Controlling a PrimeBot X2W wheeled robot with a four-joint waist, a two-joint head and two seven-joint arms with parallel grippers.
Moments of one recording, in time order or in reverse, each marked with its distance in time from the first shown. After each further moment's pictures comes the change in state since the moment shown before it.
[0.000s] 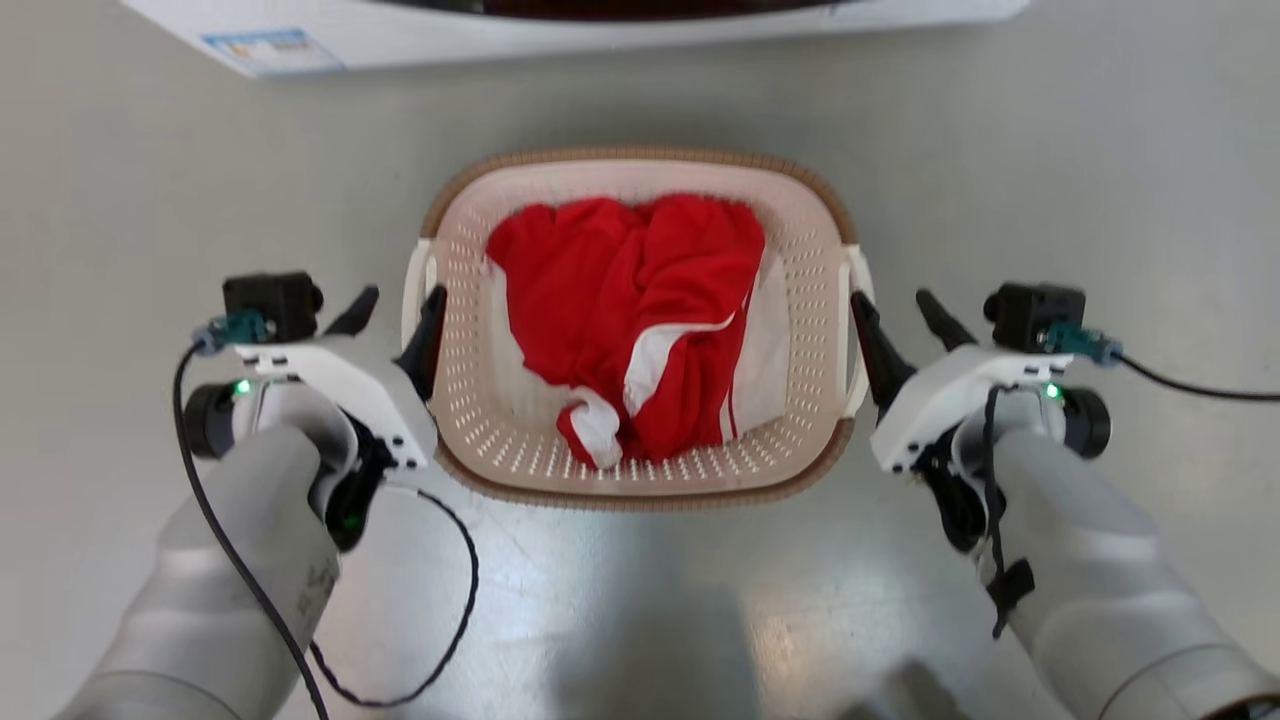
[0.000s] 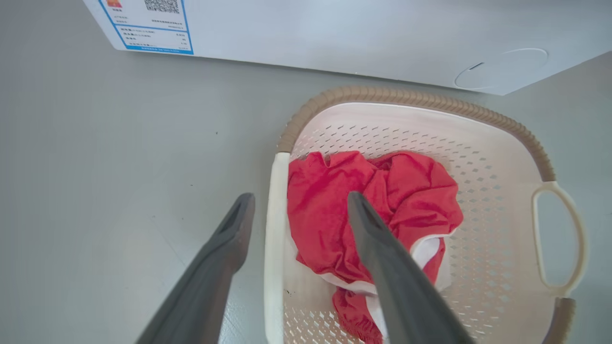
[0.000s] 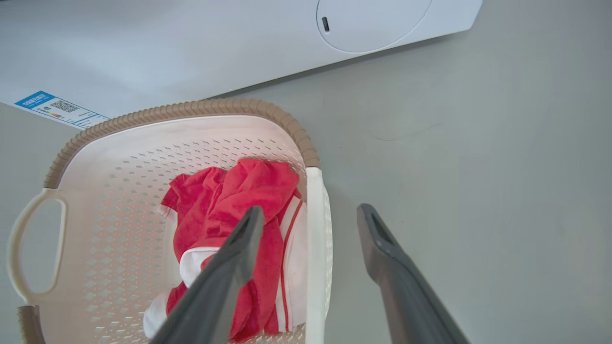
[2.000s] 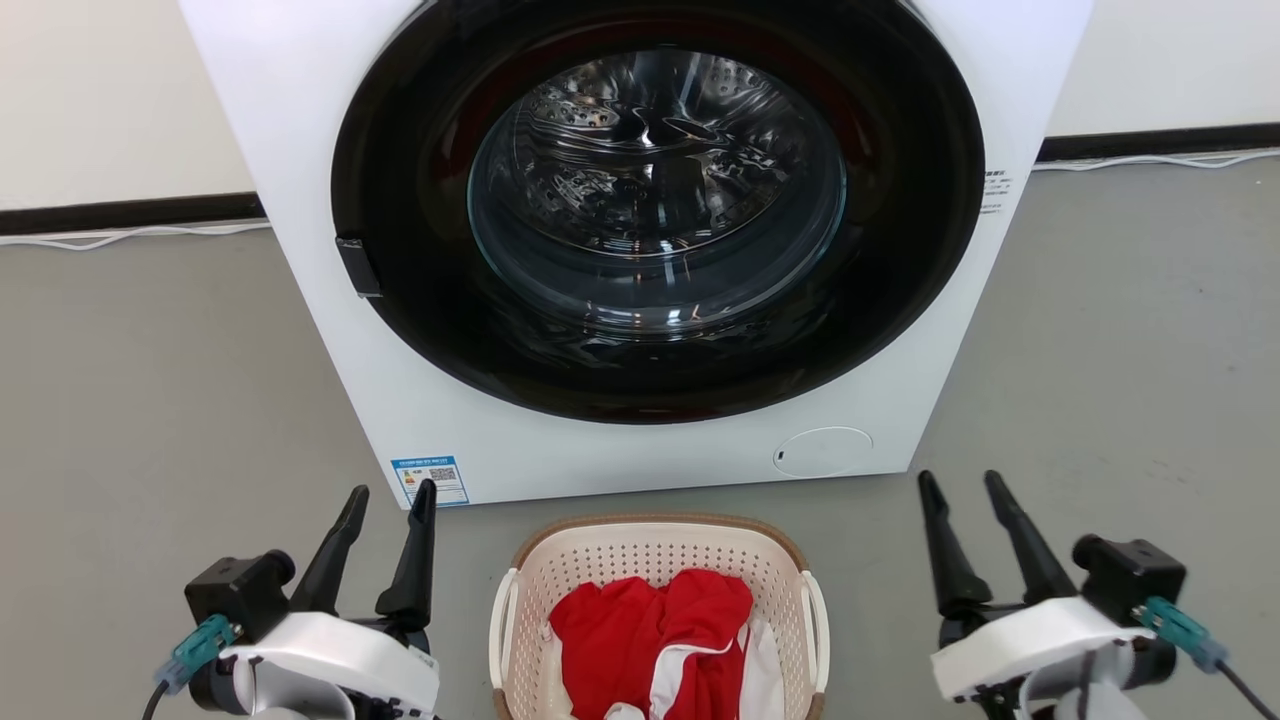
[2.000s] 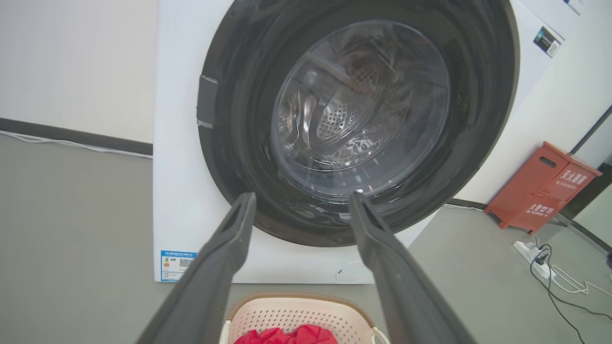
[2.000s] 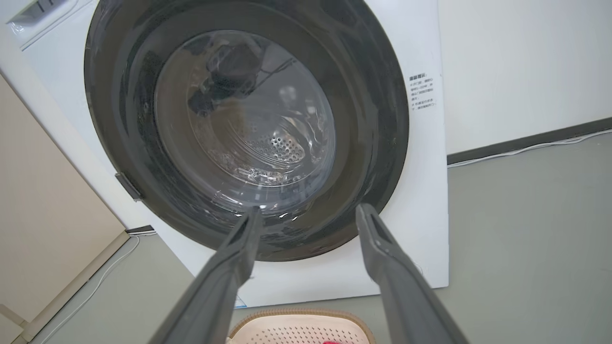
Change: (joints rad) left arm 0.725 -0.069 0.574 -0.719 0.415 0.000 0.000; right arm 0.683 -0.011 -0.376 -0.738 -0.317 0.000 0.000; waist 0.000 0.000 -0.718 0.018
